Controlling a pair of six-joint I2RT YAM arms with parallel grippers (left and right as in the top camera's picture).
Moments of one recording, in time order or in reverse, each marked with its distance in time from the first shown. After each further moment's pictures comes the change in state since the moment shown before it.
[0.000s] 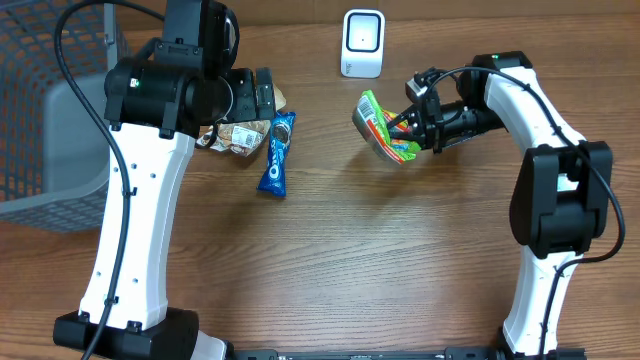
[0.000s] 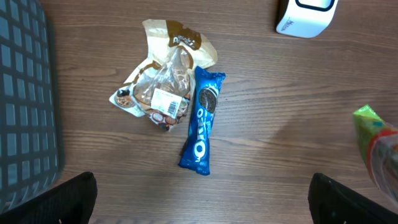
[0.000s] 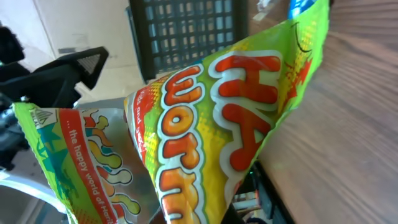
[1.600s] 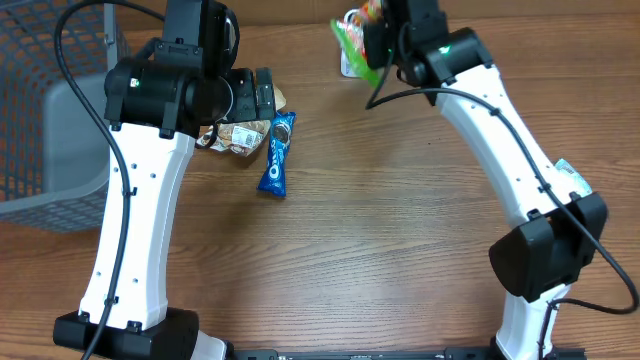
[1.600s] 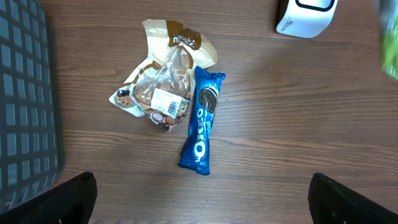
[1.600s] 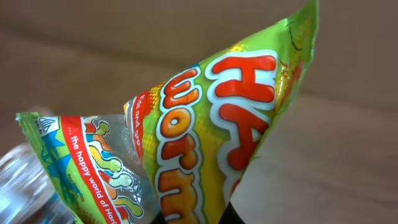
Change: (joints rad) left arm 0.000 0.000 0.000 0.000 0.000 0.000; right arm 0.314 -0.187 0.242 0.911 1.611 0.547
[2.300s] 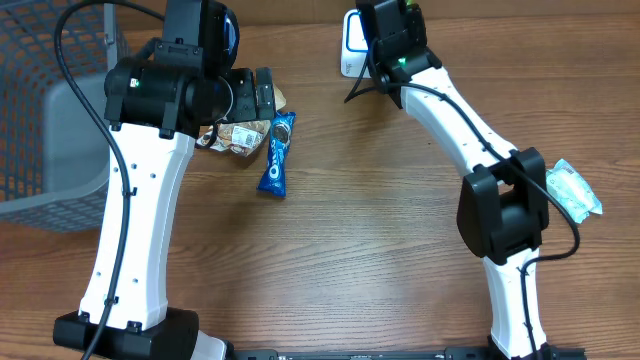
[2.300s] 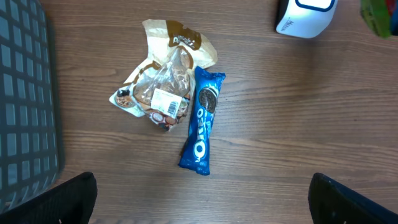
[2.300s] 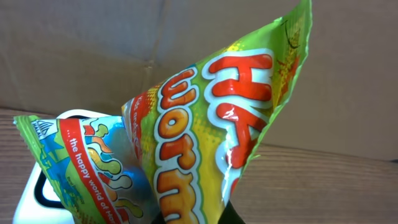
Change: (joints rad) left arm 0.000 0.000 0.000 0.000 0.000 0.000; right arm 0.005 0.262 -0.007 0.397 0.438 -0.188
